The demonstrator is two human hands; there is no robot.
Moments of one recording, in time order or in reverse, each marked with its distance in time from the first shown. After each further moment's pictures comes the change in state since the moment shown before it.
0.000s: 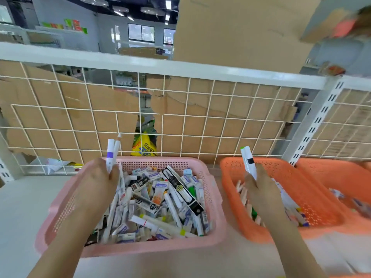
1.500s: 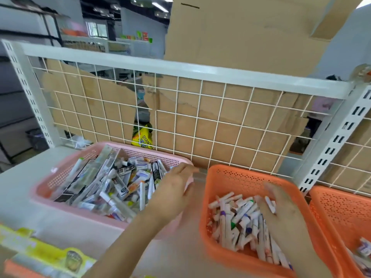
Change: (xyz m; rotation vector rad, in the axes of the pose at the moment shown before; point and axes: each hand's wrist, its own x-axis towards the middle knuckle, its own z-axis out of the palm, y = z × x) left_hand -0.100 0.169 0.106 -0.106 -0.203 0.427; right_hand 0.049 0.104 -0.070 0.106 -0.229 -0.297
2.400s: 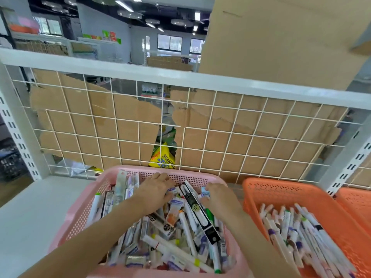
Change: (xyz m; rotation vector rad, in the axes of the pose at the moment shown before) left_hand 0.051 -0.202 -0.060 0.462 -0.415 0.168; right_hand 0.078 -0.136 0.183 -0.437 -0.344 -0.020
